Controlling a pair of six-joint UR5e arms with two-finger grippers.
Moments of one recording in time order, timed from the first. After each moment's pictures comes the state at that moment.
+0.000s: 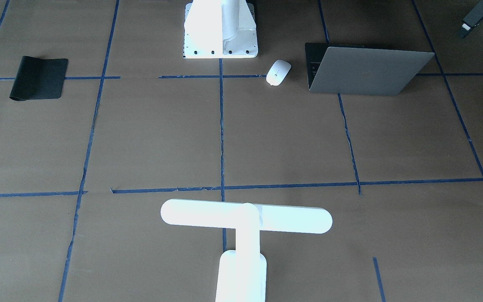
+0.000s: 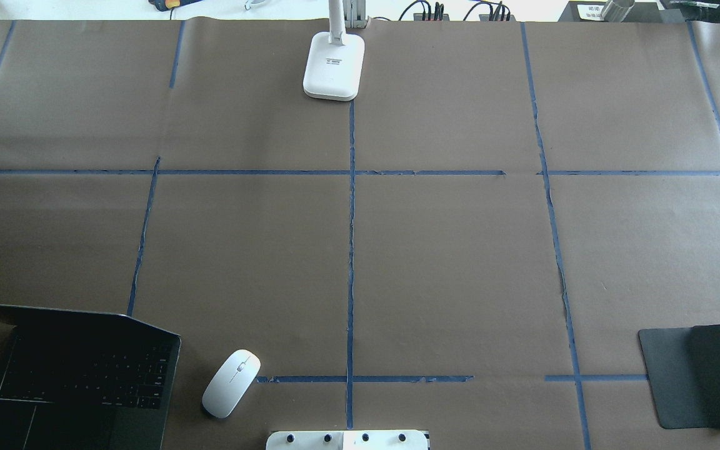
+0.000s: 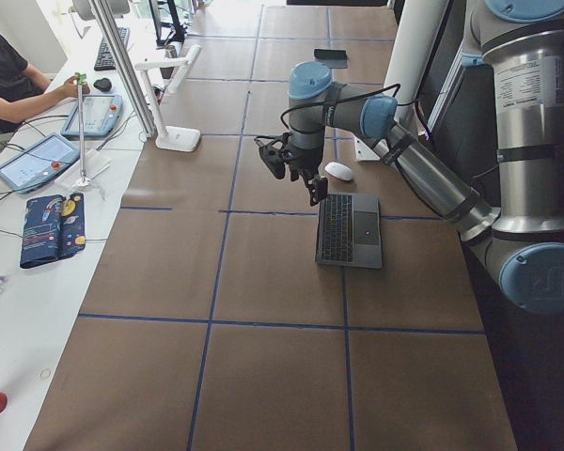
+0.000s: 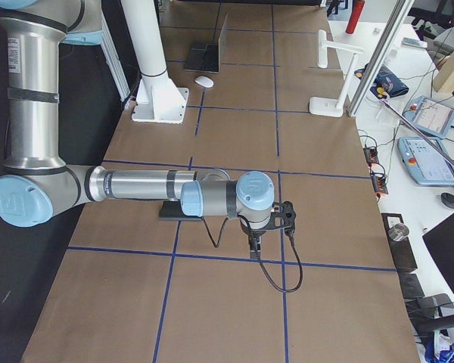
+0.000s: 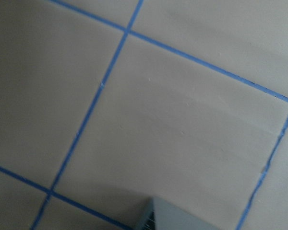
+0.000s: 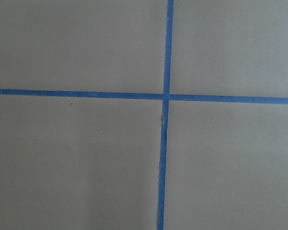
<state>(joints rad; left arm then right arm) -1.23 -1.42 -2.48 -1.15 -2.32 -1.15 1.61 -1.65 1.68 -1.54 2.43 -0.01</state>
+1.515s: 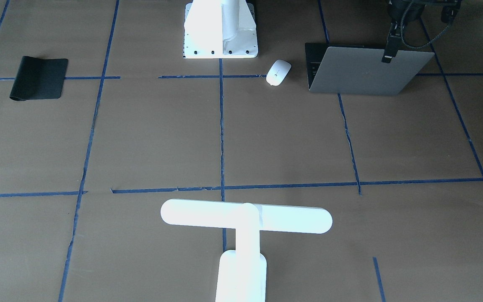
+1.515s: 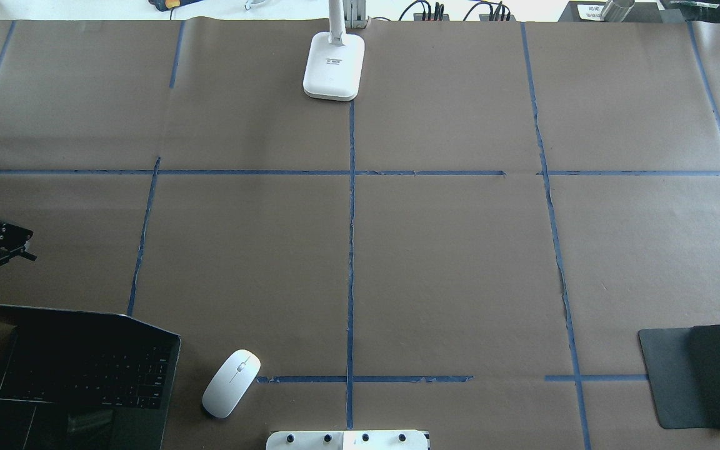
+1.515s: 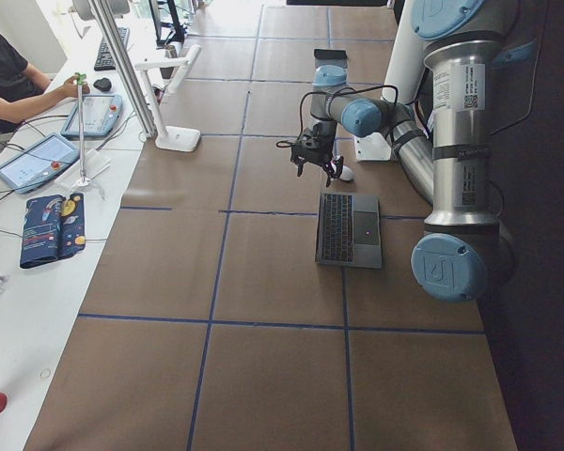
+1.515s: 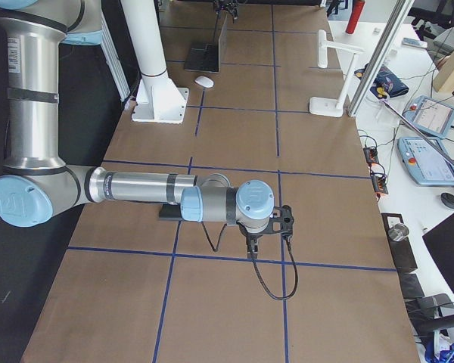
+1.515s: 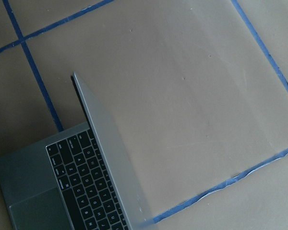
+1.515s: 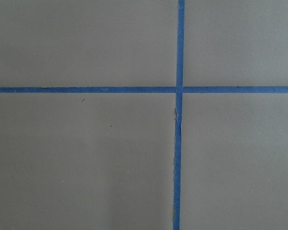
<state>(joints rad) -0.68 -1.48 -2.47 -1.32 -1.88 -2.16 1.61 -1.65 1.66 -1.54 2.49 -0.01</state>
